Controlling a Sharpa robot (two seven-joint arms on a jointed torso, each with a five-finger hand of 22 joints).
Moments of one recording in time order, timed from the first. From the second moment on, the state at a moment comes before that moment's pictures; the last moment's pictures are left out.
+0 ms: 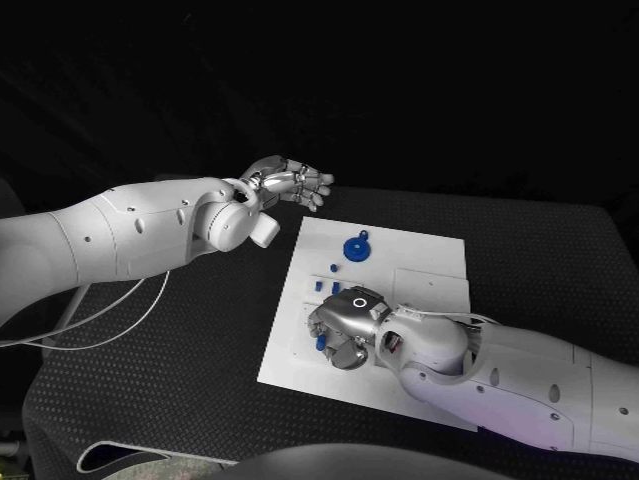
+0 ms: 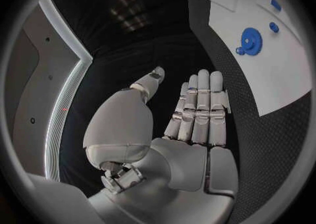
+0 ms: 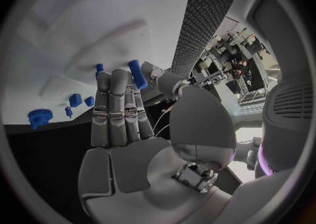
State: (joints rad) left arm 1.31 -0.73 -0.16 1.20 -0.18 -0.14 0.24; left_hand 1.08 -0.14 0.45 -0.06 0.05 0.84 0.18 0.28 0.50 1.16 0.14 0.08 0.07 1.04 0.09 0.29 0.78 0.08 0.97 -0.01 0.30 1.31; right arm 1.07 -0.45 -0.22 1.48 -1.82 -0.27 -0.13; right_hand 1.11 -0.26 0.79 -0.28 0.11 0.95 0.14 0.34 0.44 1.23 0.09 0.09 0.17 1.26 -0.03 0.79 0.72 0.26 1.07 0.07 0.55 1.31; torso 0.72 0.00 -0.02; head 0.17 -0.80
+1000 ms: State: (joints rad) left arm 1.30 -0.73 -0.16 1.19 -0.17 -0.11 0.23; left_hand 1.07 -0.14 0.44 -0.04 0.05 0.83 0.18 0.27 0.50 1.16 0.14 0.08 0.07 1.03 0.09 0.29 0.78 0.08 0.96 -0.01 0.30 1.31; right arm 1.16 -0.64 -0.17 1.60 -1.57 -0.33 -0.06; right_hand 1.09 -0.27 0.71 -0.25 0.14 0.89 0.17 0.31 0.43 1.15 0.11 0.09 0.13 1.21 0.01 0.84 0.73 0.25 1.03 0.09 0.58 1.31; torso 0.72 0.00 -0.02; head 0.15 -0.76
